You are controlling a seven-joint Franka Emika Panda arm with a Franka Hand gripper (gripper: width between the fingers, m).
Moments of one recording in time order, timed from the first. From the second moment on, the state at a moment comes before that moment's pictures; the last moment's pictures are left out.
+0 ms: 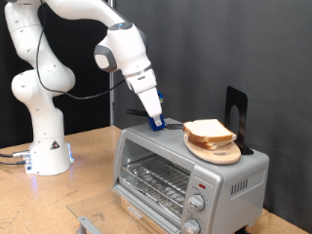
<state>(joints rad) 0.47 -0.39 -0.07 -2.69 0.39 2.57 -0.20</state>
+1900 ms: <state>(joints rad) 0.47 -0.40 -0.07 -2.71 0.44 2.59 -0.20</state>
